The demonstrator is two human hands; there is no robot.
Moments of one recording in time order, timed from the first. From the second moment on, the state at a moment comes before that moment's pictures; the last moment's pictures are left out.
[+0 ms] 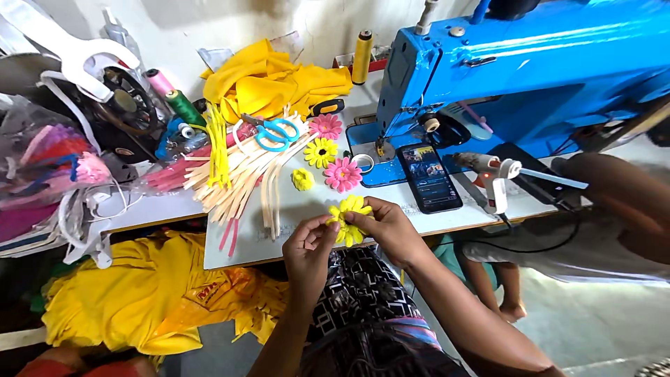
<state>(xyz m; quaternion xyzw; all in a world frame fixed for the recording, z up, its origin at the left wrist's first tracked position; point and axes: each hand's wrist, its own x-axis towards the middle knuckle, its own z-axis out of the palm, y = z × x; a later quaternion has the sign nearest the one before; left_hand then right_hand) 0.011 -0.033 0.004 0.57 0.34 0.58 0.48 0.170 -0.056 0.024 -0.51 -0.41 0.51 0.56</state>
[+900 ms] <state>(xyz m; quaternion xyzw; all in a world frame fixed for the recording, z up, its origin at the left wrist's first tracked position) 0.011 -0.031 0.012 0.71 0.33 0.53 0.33 0.172 -0.053 0.029 -0.52 -0.52 0.47 0.49</state>
